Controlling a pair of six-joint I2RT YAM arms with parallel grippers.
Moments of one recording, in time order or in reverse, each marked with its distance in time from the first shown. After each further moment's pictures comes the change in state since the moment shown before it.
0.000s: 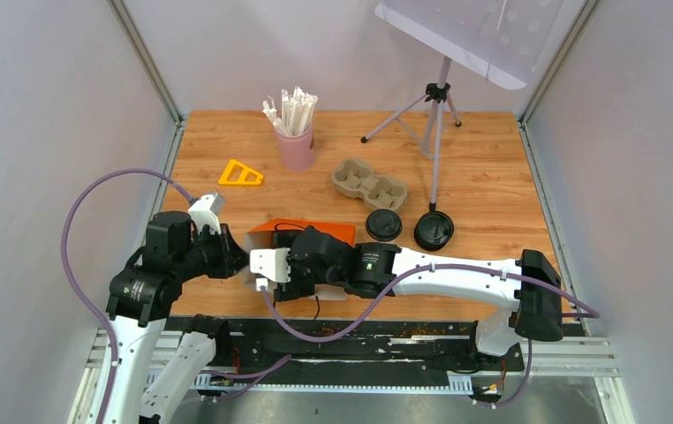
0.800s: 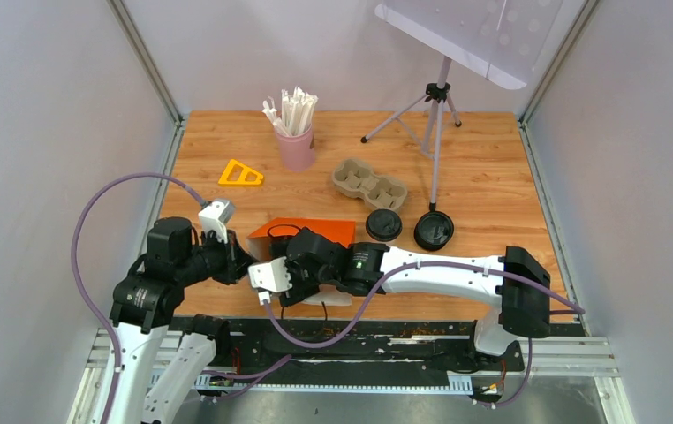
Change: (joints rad) left arm 0.000 -0.049 -0.068 0.072 0.129 0.134; right arm -0.023 0.061 -0.023 0.000 -0.062 -0.213
